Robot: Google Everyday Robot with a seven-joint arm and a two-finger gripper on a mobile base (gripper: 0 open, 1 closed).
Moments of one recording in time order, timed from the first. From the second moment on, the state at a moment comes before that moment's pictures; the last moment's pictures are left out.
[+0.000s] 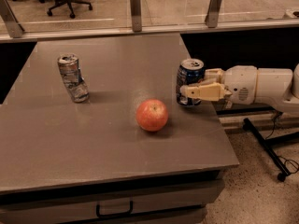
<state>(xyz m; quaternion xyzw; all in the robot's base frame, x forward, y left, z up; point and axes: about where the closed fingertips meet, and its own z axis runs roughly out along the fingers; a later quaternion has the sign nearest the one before) 0.558 -0.124 0.885 -0.40 0.67 0.37 0.51</state>
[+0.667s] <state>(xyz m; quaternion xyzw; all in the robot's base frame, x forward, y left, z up) 0.539 -0.106 0.870 -0.45 0.63 0.38 0.51</state>
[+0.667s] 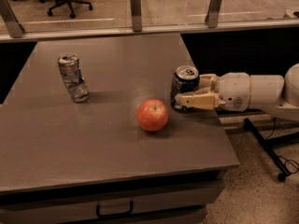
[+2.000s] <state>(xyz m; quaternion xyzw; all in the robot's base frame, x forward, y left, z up) 0.559 -0.181 0.892 -0.45 0.65 0.28 0.54</state>
